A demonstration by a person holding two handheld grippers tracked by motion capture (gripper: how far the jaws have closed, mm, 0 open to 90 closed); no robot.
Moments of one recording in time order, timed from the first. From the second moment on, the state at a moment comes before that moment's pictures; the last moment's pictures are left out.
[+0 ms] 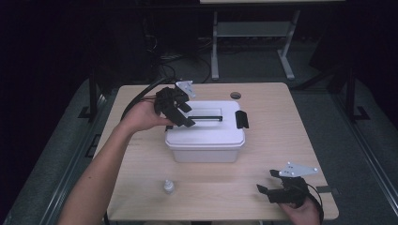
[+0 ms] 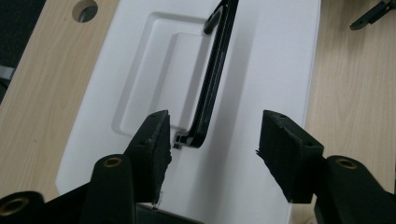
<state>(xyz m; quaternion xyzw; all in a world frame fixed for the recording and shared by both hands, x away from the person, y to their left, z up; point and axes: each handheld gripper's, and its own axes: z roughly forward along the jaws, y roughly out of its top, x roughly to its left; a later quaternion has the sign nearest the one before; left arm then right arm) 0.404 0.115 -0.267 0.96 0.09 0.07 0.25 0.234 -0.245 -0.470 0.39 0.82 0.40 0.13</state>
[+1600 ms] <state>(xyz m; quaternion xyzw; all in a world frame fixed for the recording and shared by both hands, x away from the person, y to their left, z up) 0.450 0.077 -0.287 0.97 0.06 0.01 0.23 0.234 -0.247 -0.467 0.39 0.81 0.41 0.12</state>
